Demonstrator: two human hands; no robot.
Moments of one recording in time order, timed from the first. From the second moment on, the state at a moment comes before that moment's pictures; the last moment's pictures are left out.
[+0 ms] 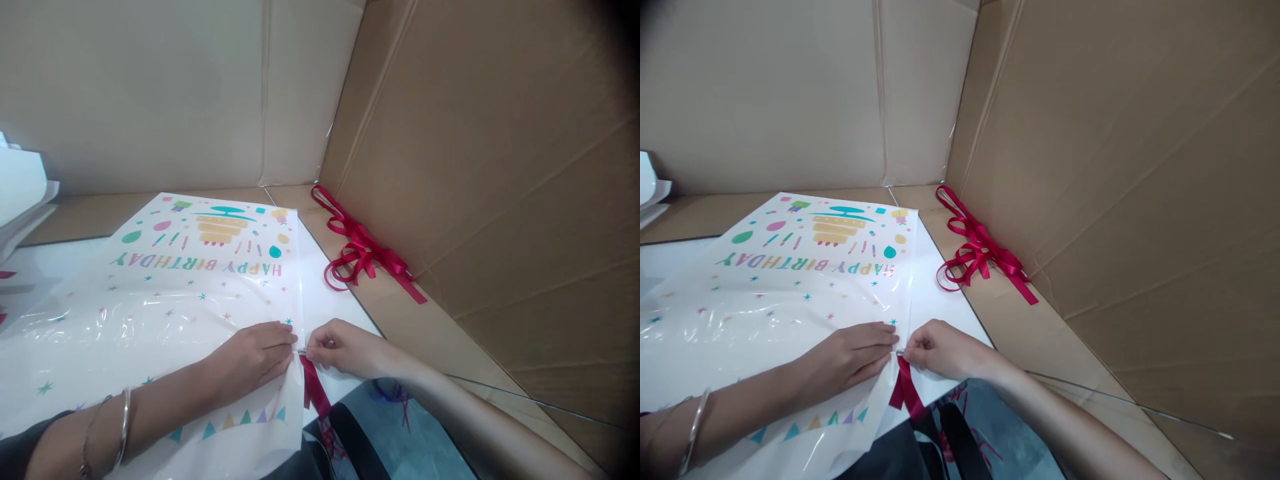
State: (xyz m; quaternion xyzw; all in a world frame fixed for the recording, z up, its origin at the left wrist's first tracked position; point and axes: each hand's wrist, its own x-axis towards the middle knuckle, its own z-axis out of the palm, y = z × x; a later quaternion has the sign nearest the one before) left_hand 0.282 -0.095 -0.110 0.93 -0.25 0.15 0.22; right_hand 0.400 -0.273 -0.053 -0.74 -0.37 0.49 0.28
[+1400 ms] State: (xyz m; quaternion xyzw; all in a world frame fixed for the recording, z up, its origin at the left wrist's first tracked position) left_hand 0.263 -0.079 -0.084 0.92 -0.35 0.01 0.16; right_hand 0.370 -0.353 -0.095 -0.86 -0.45 0.00 0.24
